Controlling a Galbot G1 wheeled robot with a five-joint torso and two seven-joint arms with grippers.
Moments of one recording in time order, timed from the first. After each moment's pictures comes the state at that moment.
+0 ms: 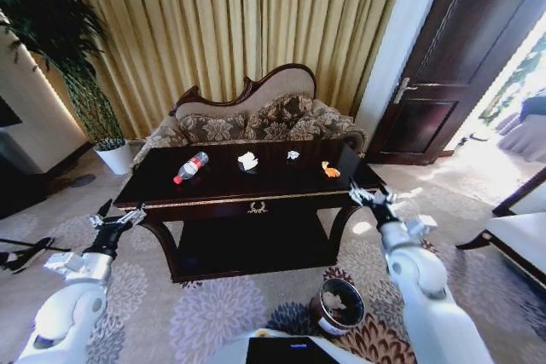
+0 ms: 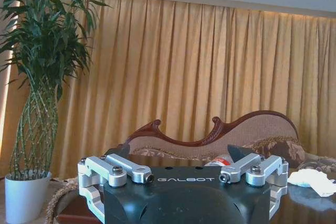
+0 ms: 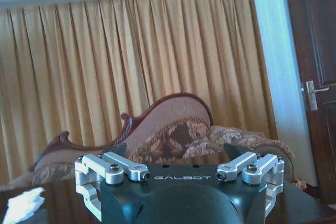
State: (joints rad) left arm 1.64 -1.11 -0.96 -2.09 -0.69 -0.01 0.04; right arm -1.26 1.16 0.72 2.09 0.62 -0.31 0.09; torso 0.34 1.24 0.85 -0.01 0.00
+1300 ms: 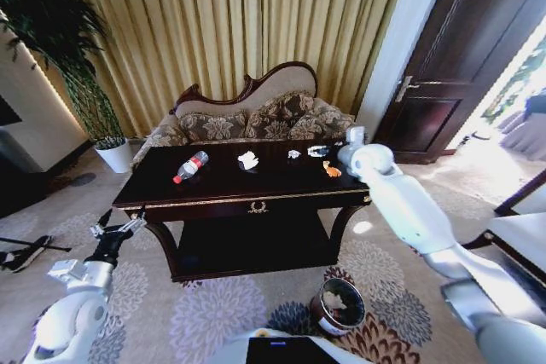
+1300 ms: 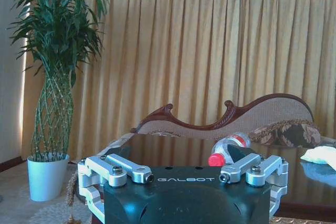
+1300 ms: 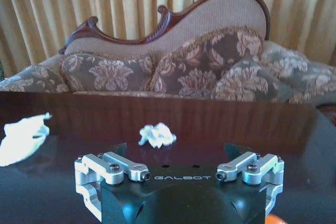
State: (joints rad) left arm 1.66 -1.15 -0.97 -2.06 -0.64 0.00 0.04; right arm -0.41 0.96 0.05 1.49 0.90 -0.73 0.20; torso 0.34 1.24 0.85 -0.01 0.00
